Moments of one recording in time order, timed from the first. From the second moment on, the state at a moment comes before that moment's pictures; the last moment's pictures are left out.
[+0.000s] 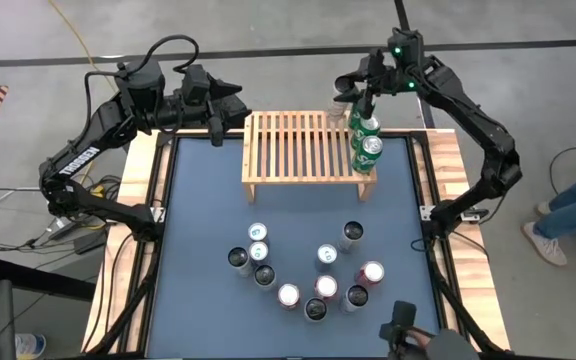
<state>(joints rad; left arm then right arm) 0.46 1.26 1.71 -0.52 0.07 -0.01 -0.88 1.52 1.68 -0.67 -0.46 -0.51</state>
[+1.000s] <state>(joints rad) 0.46 1.26 1.71 -0.53 0.04 -0.03 -0.93 1.59 1.68 -0.72 -0.48 -0.53</state>
